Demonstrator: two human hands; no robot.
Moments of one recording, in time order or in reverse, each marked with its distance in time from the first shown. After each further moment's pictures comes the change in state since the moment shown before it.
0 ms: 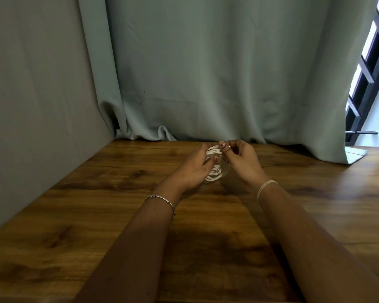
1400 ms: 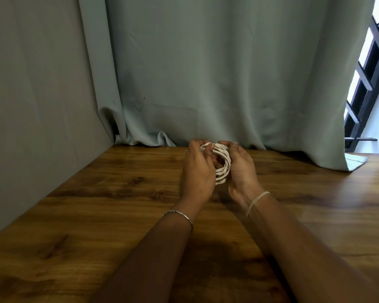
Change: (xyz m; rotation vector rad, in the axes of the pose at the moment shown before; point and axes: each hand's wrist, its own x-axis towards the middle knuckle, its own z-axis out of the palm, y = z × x) left_hand 0.013 0.002 0.034 -0.120 0.678 0.098; right_hand -0.018 -0.026 0.021 0.821 0.061 0.273
